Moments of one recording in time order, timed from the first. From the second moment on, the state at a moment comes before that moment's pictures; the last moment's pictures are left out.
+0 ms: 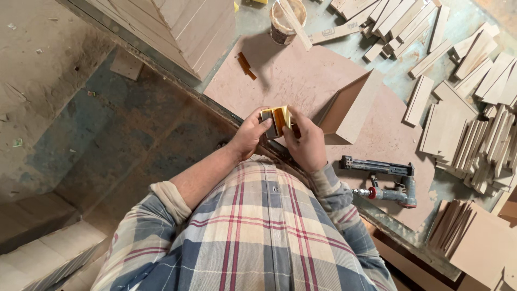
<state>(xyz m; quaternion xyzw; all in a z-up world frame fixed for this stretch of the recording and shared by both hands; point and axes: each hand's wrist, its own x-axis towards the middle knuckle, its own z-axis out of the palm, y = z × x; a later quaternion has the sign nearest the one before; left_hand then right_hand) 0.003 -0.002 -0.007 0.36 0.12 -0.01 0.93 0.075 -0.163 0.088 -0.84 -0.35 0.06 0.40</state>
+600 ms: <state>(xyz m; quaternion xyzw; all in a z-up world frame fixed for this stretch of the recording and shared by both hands) 0.016 -0.034 -0.023 0.47 0.09 0.07 0.87 0.089 -0.171 0.090 -0.87 -0.33 0.03 0.35</state>
